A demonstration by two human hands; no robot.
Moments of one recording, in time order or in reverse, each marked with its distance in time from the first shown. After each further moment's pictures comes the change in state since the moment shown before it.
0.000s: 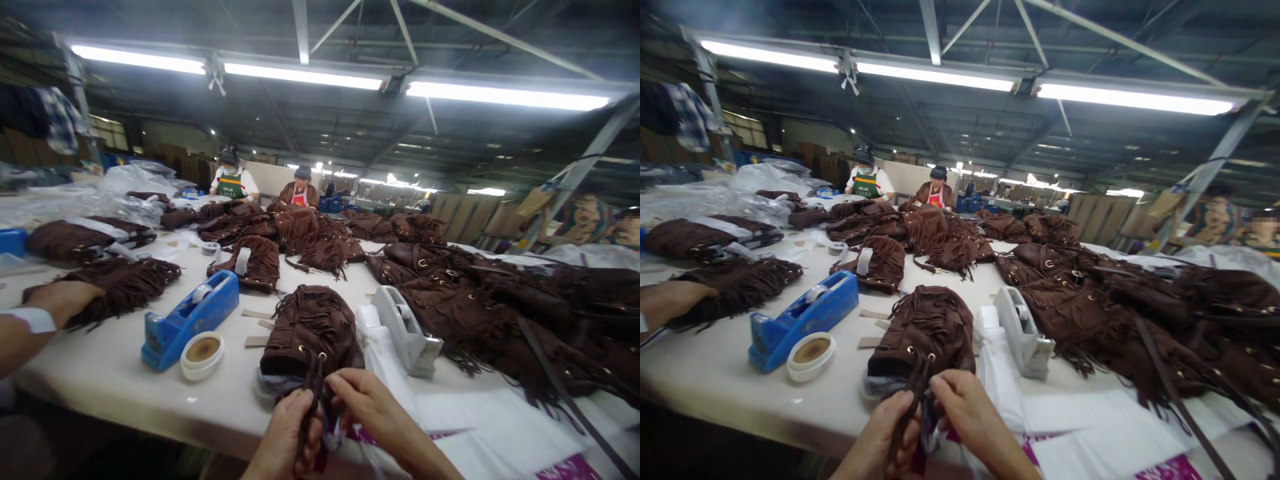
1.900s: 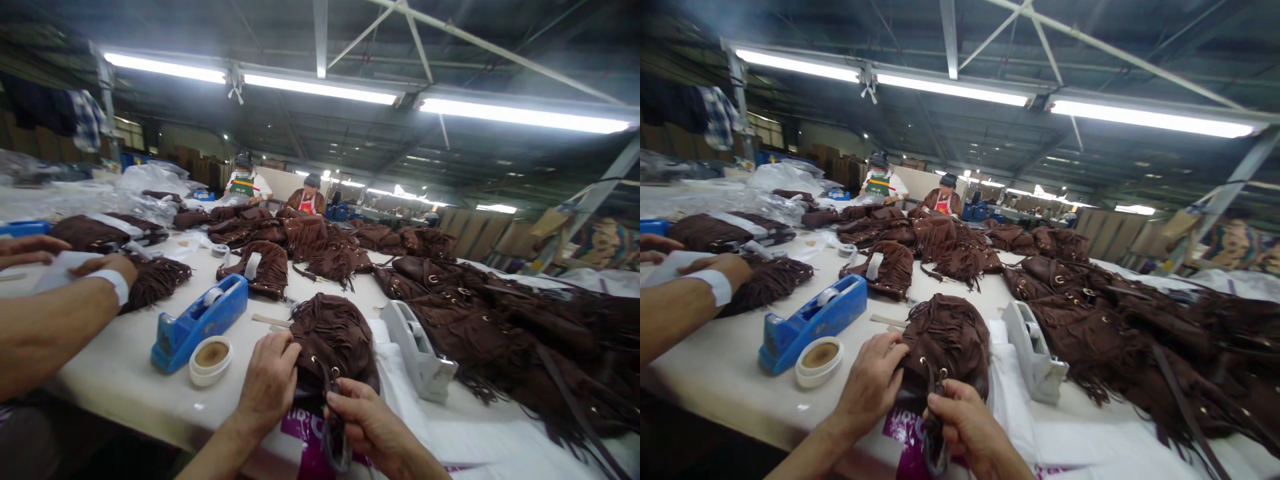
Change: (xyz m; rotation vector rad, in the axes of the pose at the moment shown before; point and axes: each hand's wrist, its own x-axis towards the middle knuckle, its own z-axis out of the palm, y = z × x) left_hand 0.009 0.083 -0.030 1.622 0.378 0.966; right_hand 0.020 0.014 0.017 0.733 -0.197 0.292
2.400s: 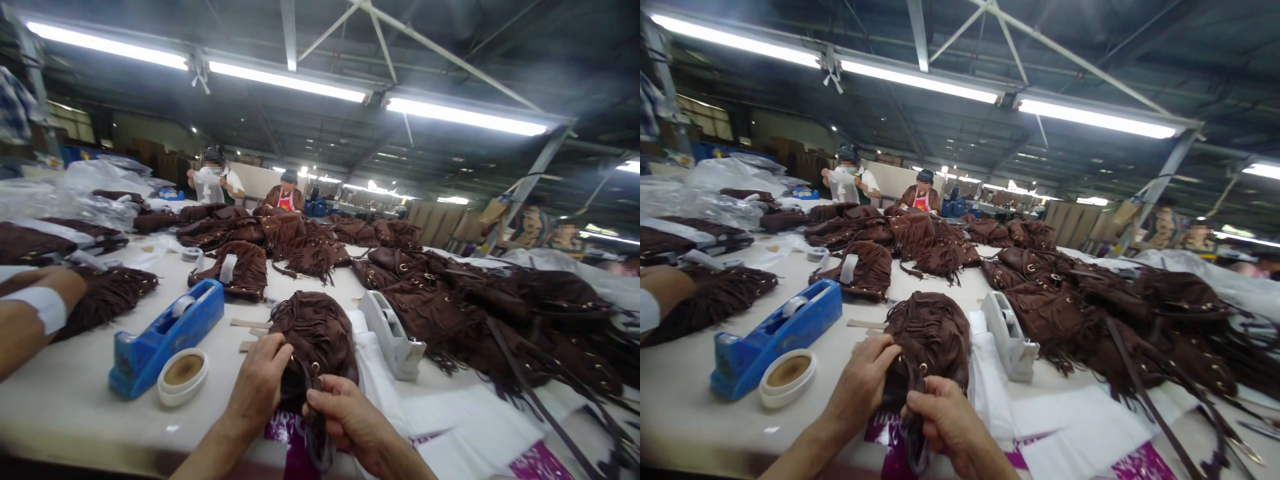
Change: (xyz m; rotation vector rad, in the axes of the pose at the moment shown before) left_hand 0.010 -0.008 0.019 -0.119 0.065 0.168; right_hand -0.010 -0.008 0.017 -0.098 0.124 -0.033
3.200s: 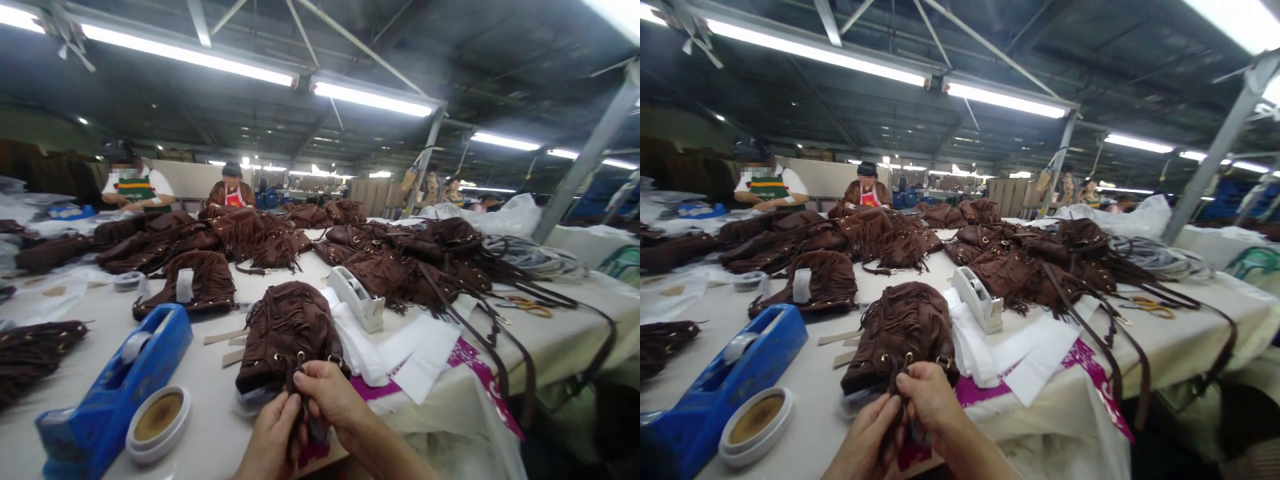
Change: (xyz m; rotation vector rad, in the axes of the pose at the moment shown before) left_hand -0.038 0.028 0.017 -1.342 -0.571 -0.848; right_hand 0.006 0.011 0.041 -0.006 0.316 -0.130
